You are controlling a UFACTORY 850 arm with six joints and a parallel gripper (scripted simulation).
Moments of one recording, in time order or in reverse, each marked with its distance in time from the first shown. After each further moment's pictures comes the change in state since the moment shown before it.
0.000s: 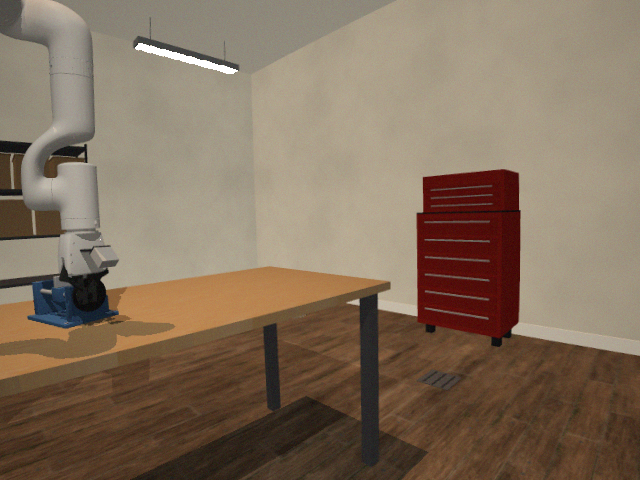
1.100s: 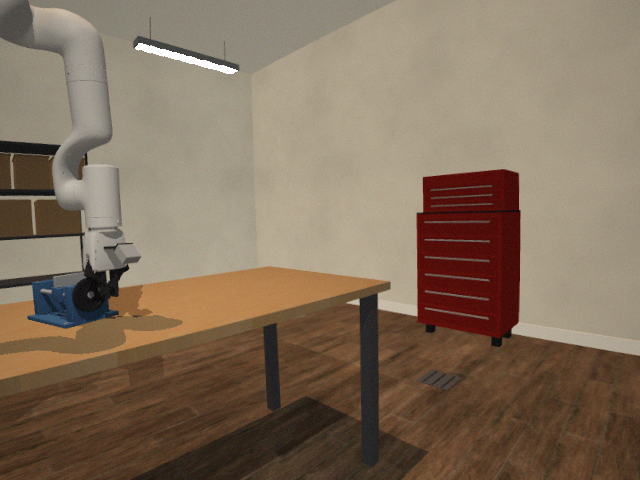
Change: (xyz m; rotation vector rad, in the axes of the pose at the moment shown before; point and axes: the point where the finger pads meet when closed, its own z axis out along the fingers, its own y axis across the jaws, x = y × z) arm 0.000 -0.060 -0.001 -0.003 0.000 0.001
